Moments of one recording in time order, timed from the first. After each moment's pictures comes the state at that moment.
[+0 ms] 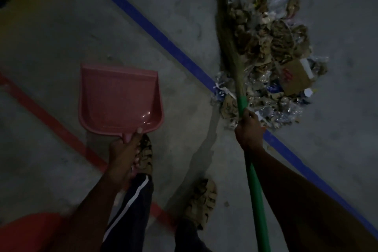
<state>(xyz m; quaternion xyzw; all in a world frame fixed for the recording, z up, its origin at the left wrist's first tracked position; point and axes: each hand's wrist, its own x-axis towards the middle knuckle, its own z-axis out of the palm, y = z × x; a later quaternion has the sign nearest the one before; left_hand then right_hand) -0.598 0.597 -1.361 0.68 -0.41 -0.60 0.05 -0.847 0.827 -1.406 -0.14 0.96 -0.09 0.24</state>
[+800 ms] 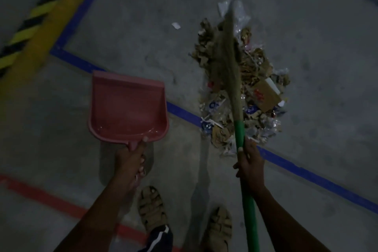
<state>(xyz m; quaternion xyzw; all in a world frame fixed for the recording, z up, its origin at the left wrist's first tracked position) -0.756 0.484 -1.305 0.60 -0.48 -0.64 -0.04 -0.851 0.796 -1.327 0.11 0.89 -0.40 0.19</state>
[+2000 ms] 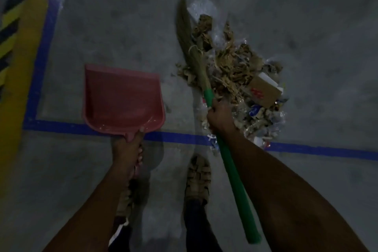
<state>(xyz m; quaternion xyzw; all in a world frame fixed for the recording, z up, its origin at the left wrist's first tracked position) -0.949 0.367 -1.343 0.50 -0.61 -0.60 -0.15 -1.058 0.620 -1.377 0.14 0.92 -0.28 0.25</state>
